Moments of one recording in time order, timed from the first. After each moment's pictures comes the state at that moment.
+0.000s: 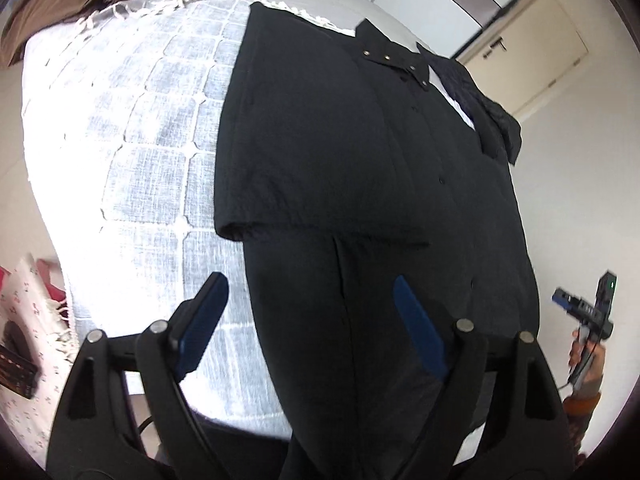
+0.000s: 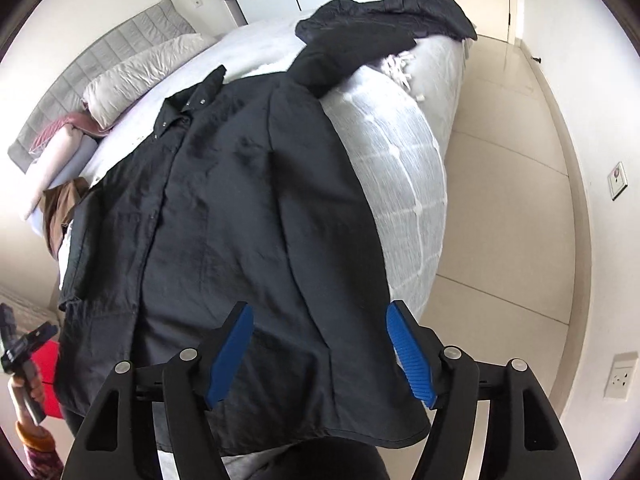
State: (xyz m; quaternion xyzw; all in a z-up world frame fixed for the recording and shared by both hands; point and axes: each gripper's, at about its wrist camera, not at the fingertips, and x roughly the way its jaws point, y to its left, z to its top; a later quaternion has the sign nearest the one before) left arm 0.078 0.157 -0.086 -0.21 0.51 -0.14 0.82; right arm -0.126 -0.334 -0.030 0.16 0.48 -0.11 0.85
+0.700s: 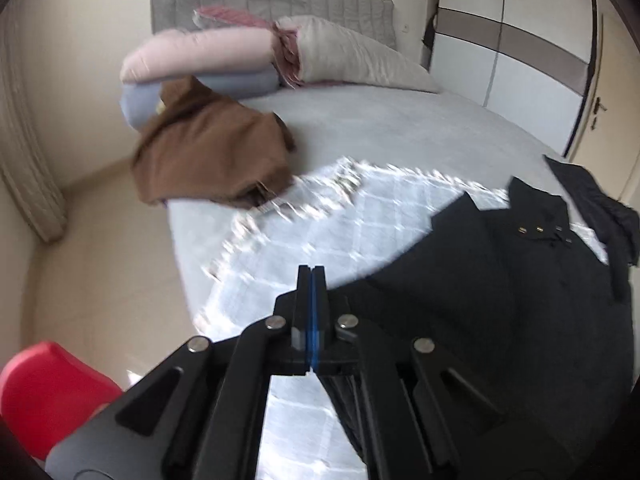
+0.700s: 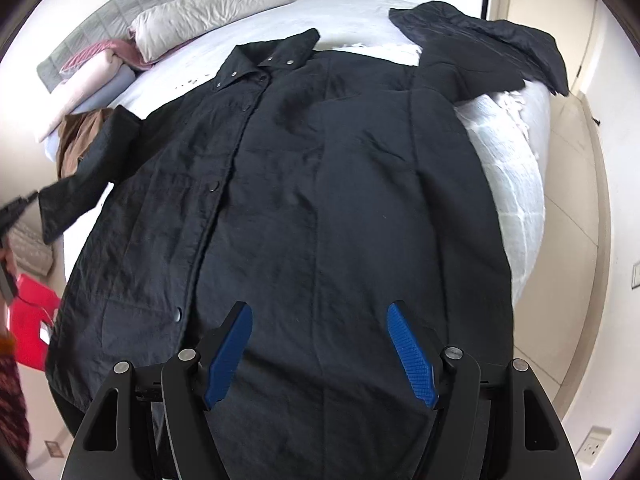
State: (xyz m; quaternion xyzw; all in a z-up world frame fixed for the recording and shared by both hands) left arm 0.174 0.274 0.026 -0.05 0.34 0.15 0.93; right arm -0.031 -0.239 -0.027 0.06 0.53 -0.03 0.85
